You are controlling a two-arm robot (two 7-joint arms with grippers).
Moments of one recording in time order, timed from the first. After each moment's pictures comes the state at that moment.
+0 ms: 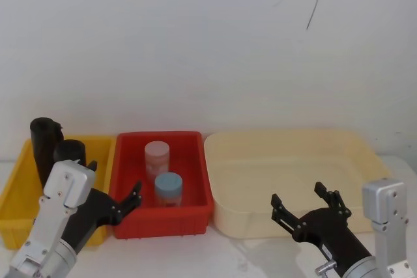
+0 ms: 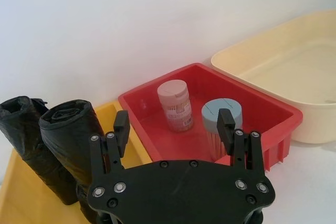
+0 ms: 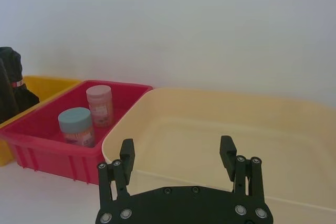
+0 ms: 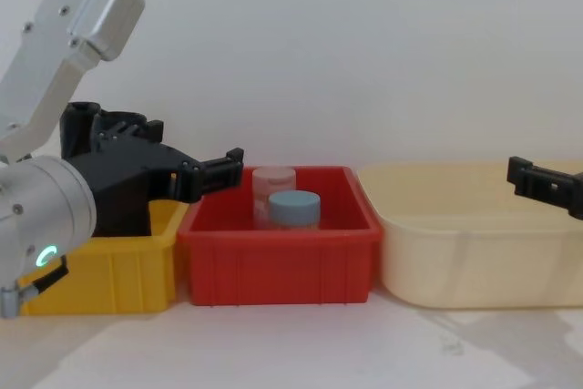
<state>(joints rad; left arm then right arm) -0.24 0.38 0.45 -1.63 -0.20 0.01 -0.01 -0.01 0.34 -0.23 -1.77 0.29 0.03 0.07</state>
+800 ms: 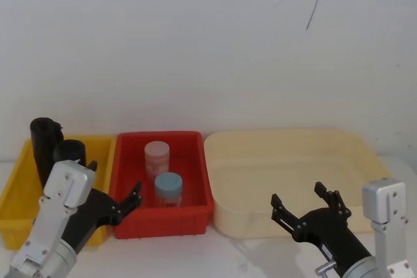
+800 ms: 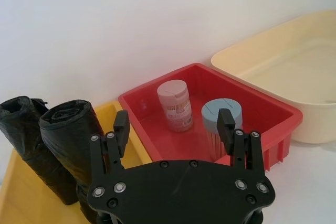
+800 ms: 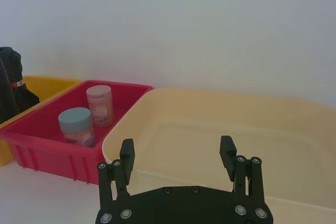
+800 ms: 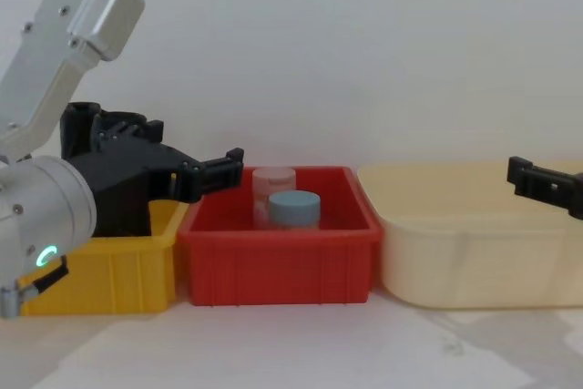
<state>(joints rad) -0.24 0.38 0.45 -1.63 -0.20 0.01 -0.01 -0.01 0.34 -0.23 -1.77 0.29 0.03 0.07</state>
